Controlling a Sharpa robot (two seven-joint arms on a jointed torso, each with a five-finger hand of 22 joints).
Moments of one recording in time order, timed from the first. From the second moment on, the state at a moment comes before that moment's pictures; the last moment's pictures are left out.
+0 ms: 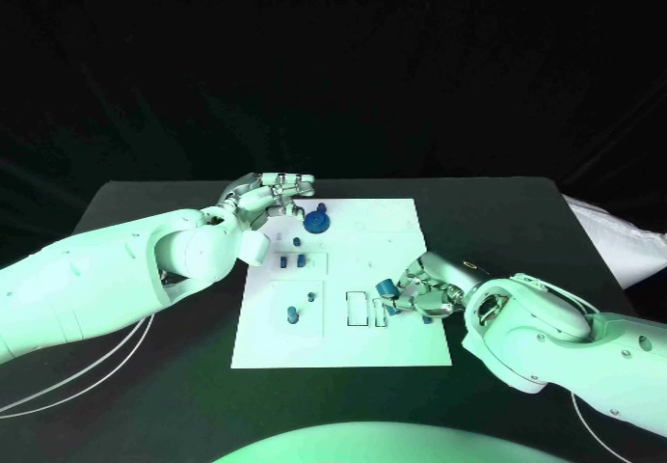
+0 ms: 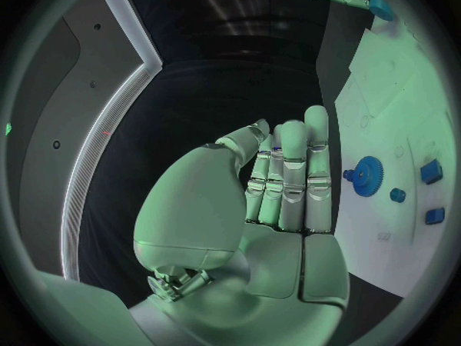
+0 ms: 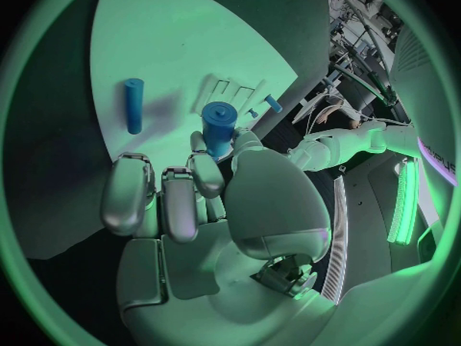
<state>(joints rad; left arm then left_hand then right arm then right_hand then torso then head) 1.14 -0.82 0.00 1.47 0.04 -0.23 0.27 1.36 -0.09 0.43 -0.05 0.11 1.02 0.18 0.14 0.07 1.07 0.10 0.36 0.15 1.19 0.02 1.03 0.51 0.17 1.16 0.11 0.60 0.91 0.98 -0.96 -0.02 1.90 -1.46 -0.38 -0.52 1.22 0.01 -0.03 0.29 0.43 1.08 0.08 0.28 0.15 1.36 -0.01 1.19 1.18 1.47 -0.07 1.41 1.29 0.11 1.41 0.03 1.32 1.06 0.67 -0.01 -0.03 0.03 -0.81</state>
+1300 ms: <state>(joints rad) 1.14 -0.82 0.00 1.47 0.04 -0.23 0.27 1.36 -0.08 0.43 -0.05 0.11 1.02 0.18 0.14 0.07 1.07 0.10 0.36 0.15 1.19 0.02 1.03 0.51 0.17 1.16 0.11 0.60 0.91 0.98 -0.83 -0.02 1.82 -1.44 -0.27 -0.54 1.00 0.04 -0.24 0.29 0.06 1.08 0.06 0.34 0.27 1.36 -0.01 1.14 1.17 1.47 -0.08 1.39 1.25 0.11 1.41 0.03 1.31 1.05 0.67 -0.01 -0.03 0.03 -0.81</state>
